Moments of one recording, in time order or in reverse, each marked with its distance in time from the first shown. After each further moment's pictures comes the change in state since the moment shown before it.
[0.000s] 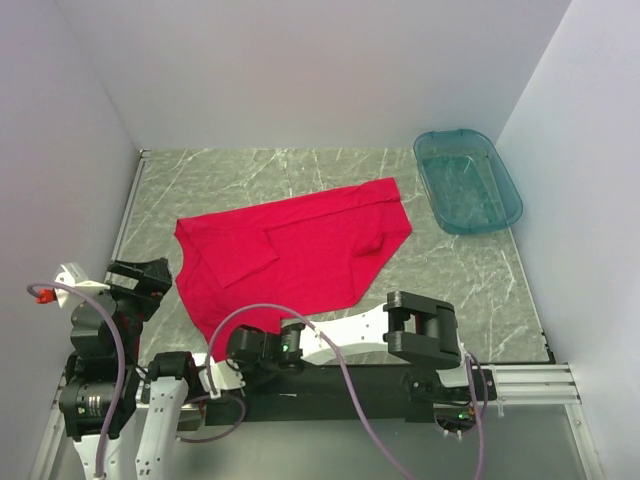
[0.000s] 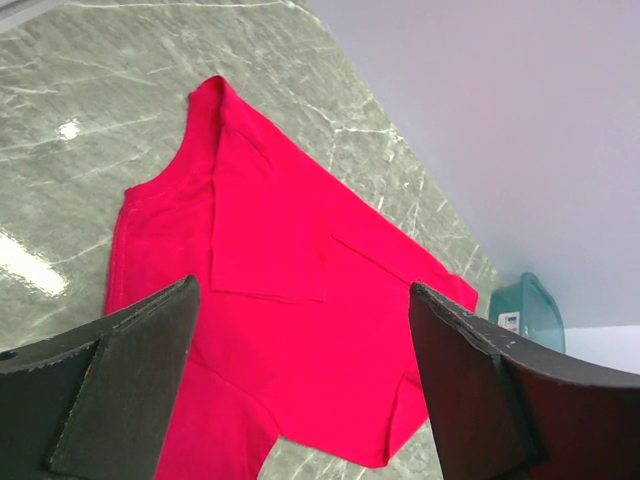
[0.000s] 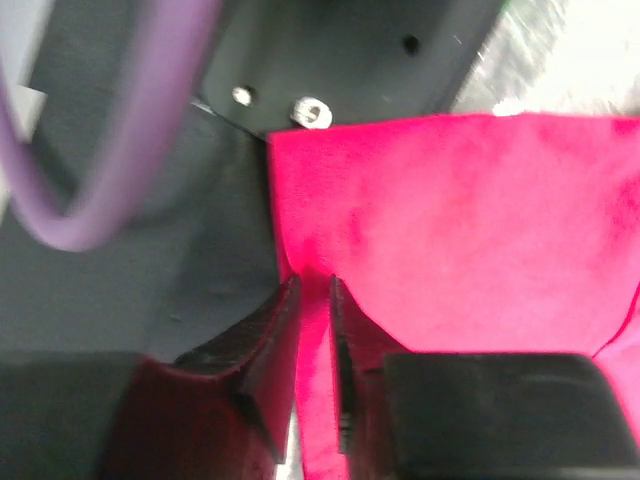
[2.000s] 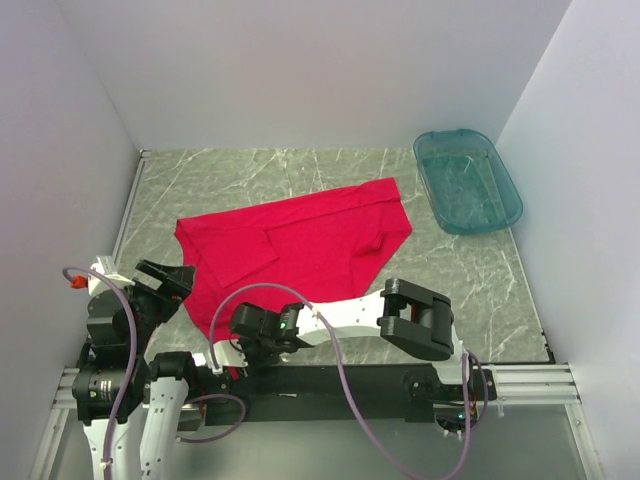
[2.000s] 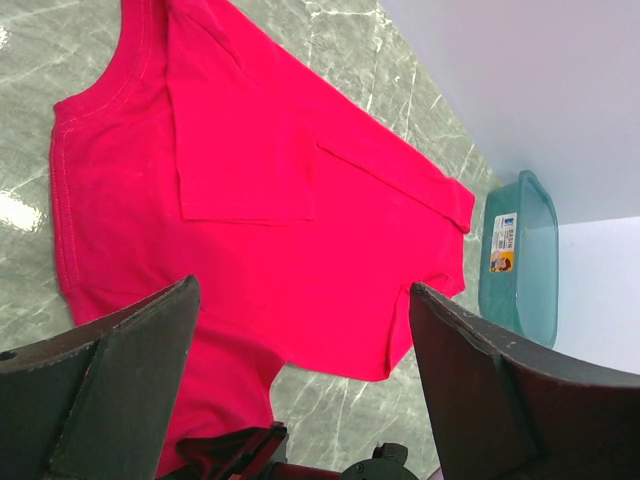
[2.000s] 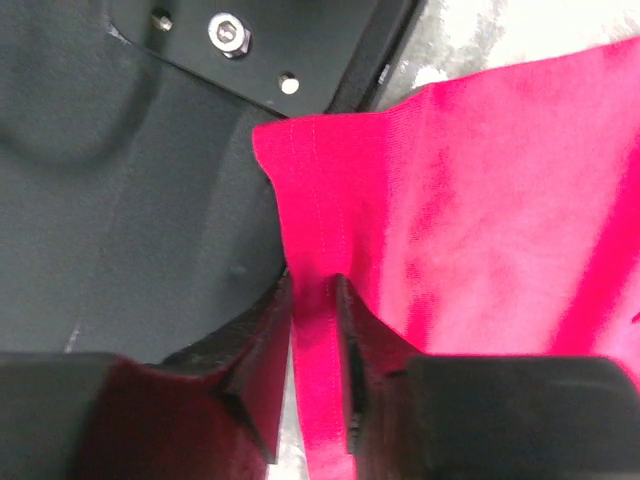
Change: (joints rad) left arm 0.000 -0.019 -0.126 0.018 0.231 0.011; right arm -0.114 0.039 0.055 -0.106 -0.111 -0.005
